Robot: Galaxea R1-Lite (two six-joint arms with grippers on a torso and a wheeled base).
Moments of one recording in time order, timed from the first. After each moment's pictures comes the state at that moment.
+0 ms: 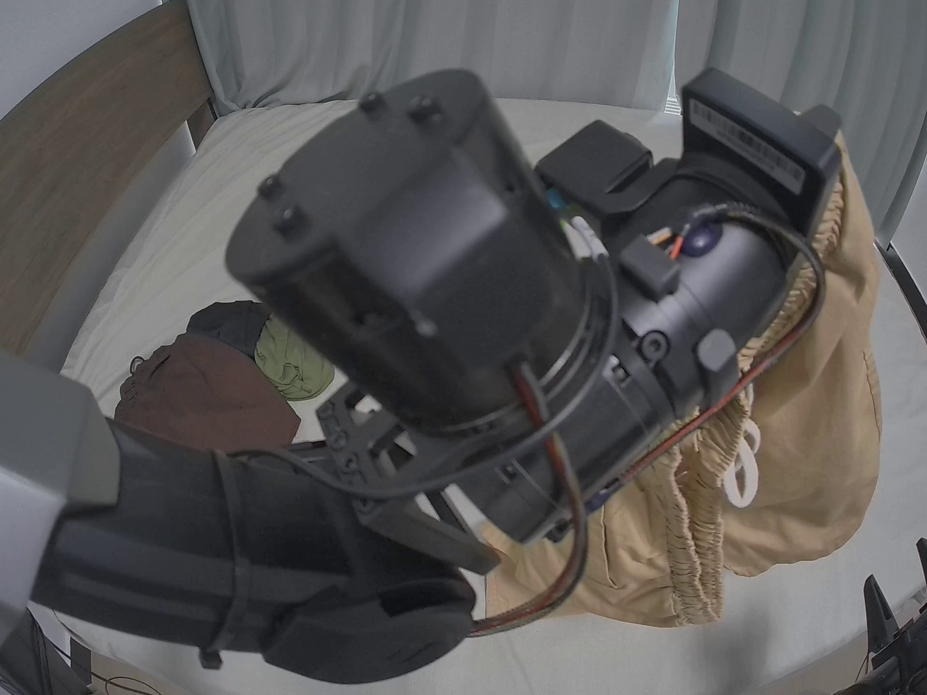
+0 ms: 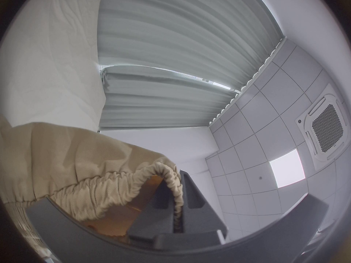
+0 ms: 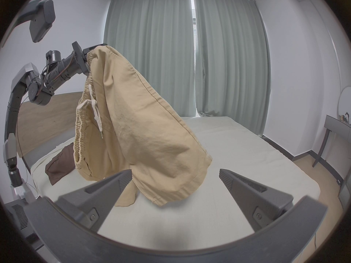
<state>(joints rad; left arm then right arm) -1.11 1.97 -1.29 -1.25 -0.04 -1.25 0.01 0.02 -0.02 0.00 0.01 -0.01</state>
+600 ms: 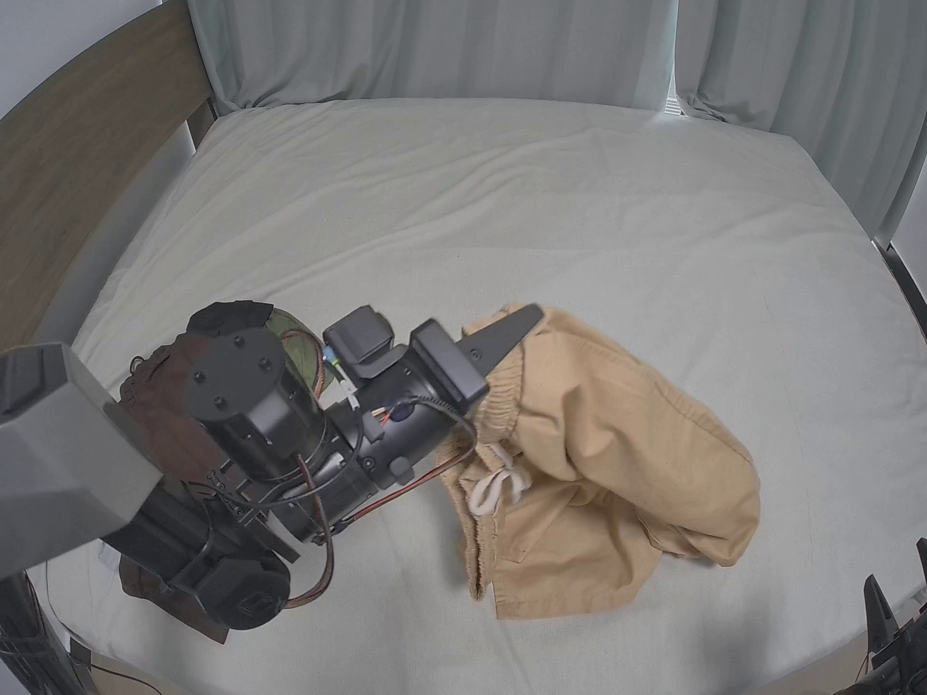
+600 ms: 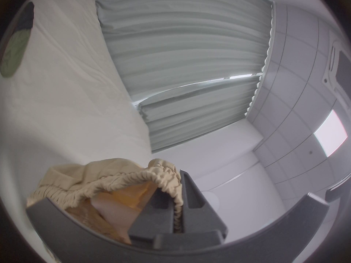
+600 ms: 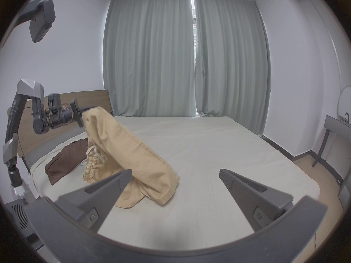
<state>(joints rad) -0.74 1.98 -0.71 -1.55 -0.18 -1.02 0.01 0.02 -0.02 0.00 0.01 -0.01</state>
